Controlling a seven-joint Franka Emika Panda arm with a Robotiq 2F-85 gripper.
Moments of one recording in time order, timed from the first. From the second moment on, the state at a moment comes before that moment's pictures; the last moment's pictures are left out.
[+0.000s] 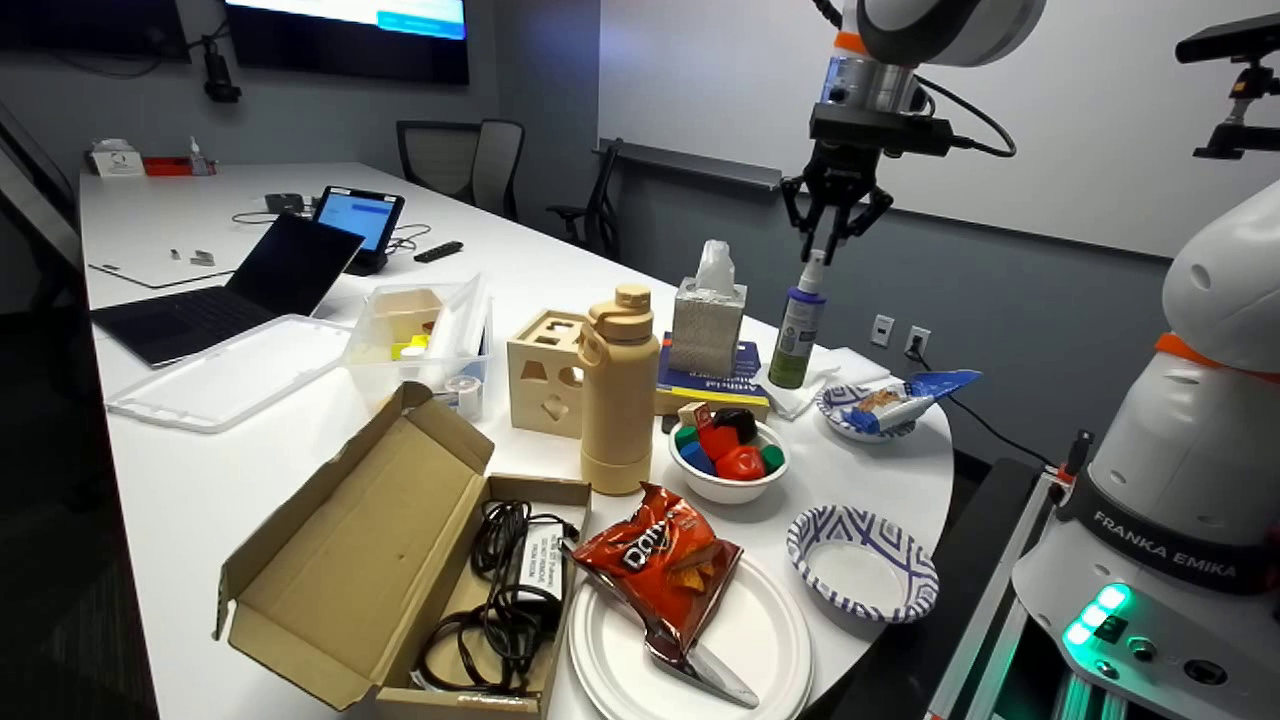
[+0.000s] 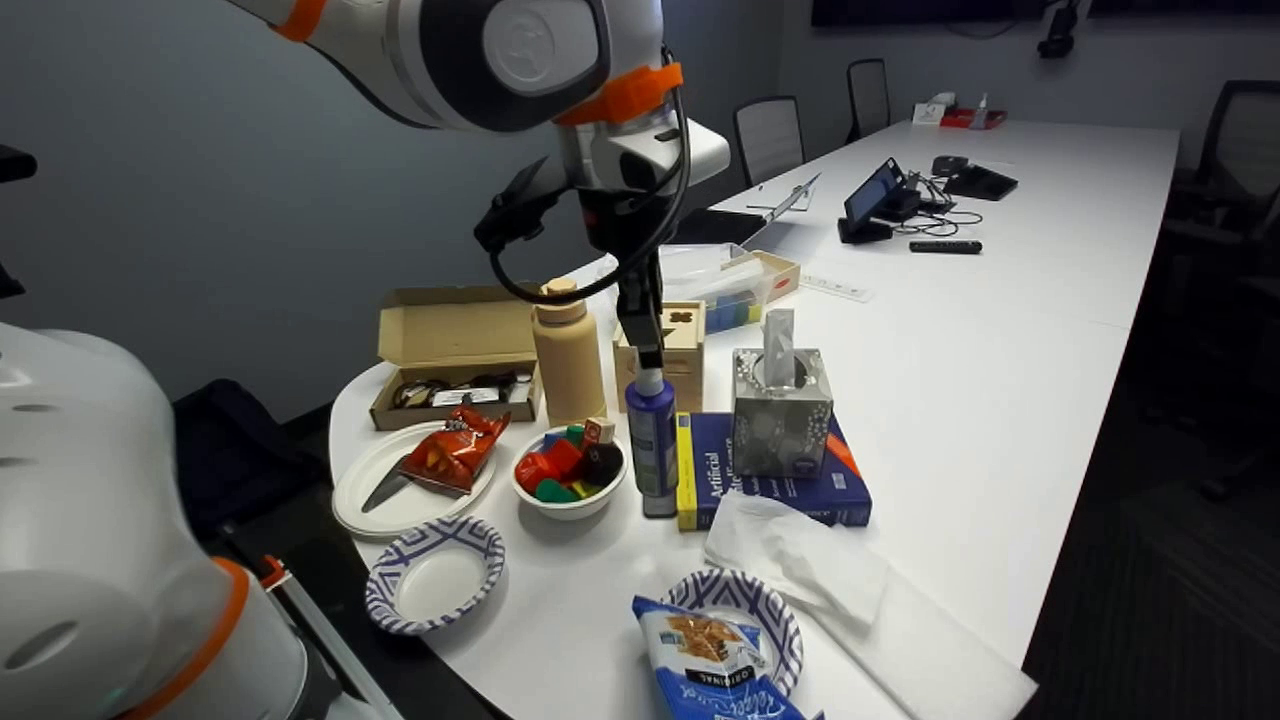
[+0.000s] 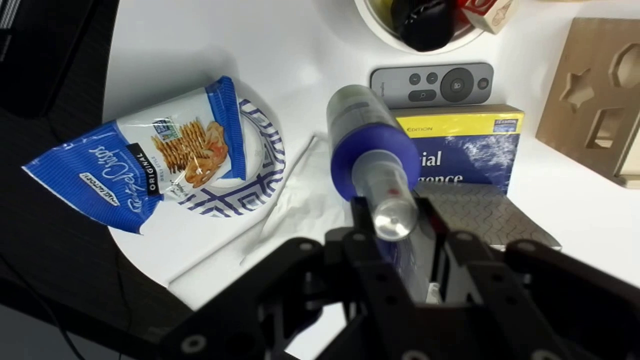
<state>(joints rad) -0.22 -0.56 0.05 -2.69 -0.02 2.25 0.77</state>
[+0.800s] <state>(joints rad) -0.22 -0.70 0.07 -2.67 -0.02 2.09 0.77</state>
